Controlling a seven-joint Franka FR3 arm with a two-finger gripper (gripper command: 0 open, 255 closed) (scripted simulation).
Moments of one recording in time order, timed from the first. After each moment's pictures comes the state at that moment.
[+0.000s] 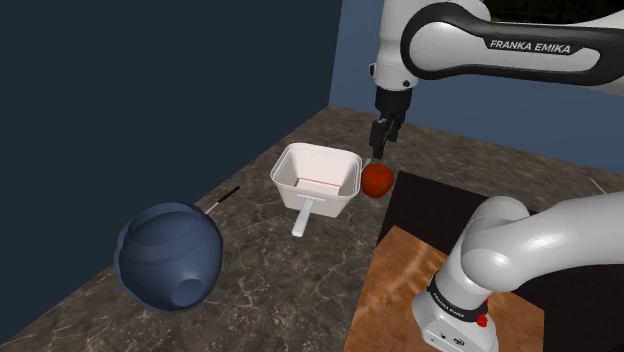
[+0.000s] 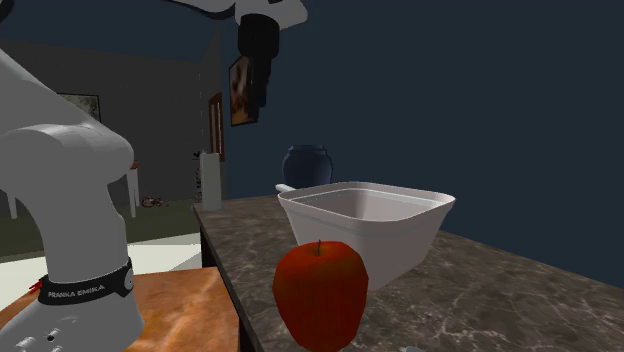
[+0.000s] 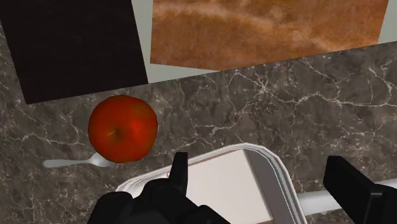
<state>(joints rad) 0.01 -0.77 0.04 -2.38 -0.11 1.53 -0.04</state>
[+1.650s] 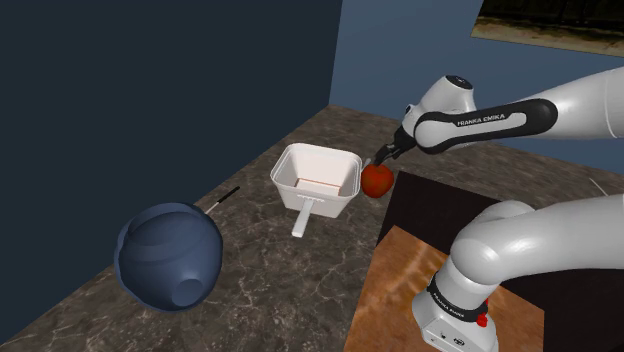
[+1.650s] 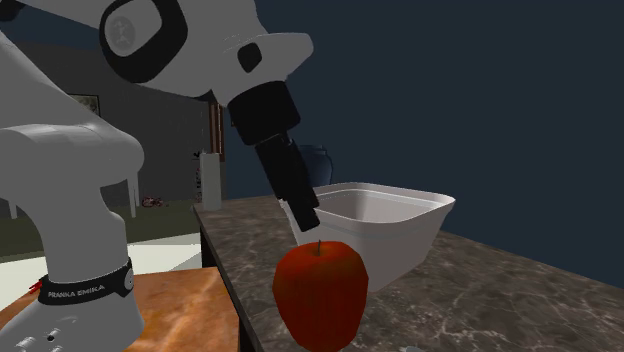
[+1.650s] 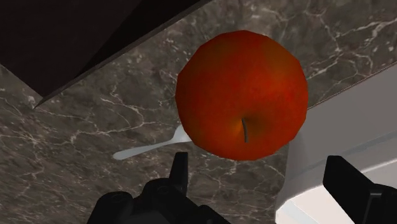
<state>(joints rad) -0.22 -0.73 -0.42 -2.85 -0.30 2.57 -0.12</state>
